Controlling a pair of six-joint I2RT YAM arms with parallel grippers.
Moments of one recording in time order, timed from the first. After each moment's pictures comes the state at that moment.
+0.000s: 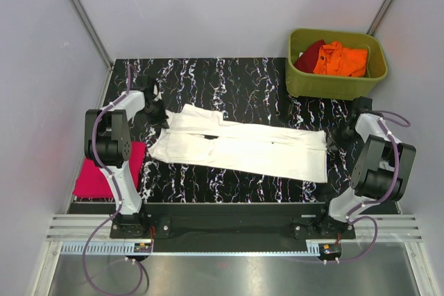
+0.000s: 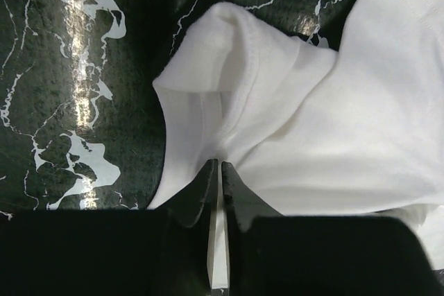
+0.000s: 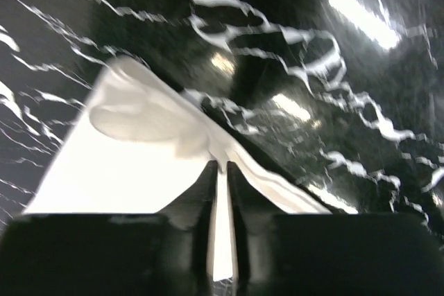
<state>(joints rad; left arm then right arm) -0.01 1.95 1.36 -0.66 0.20 -0.31 -0.33 1.61 1.01 -0.69 -0.03 0.69</state>
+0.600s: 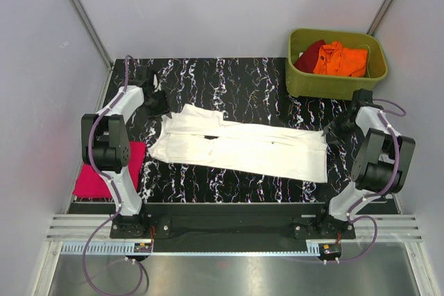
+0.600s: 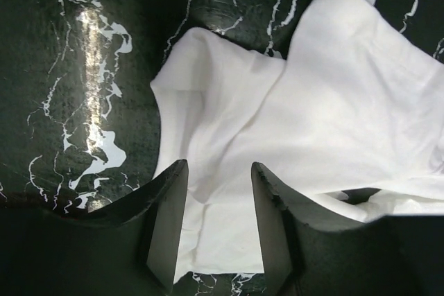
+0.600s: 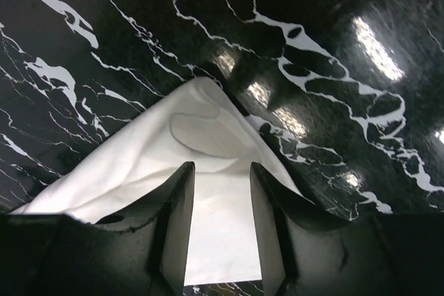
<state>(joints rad) -0.04 1.89 1.43 -0.71 0.15 -0.32 -0.31 1.66 1.09 -0.68 -0.11 0.57</state>
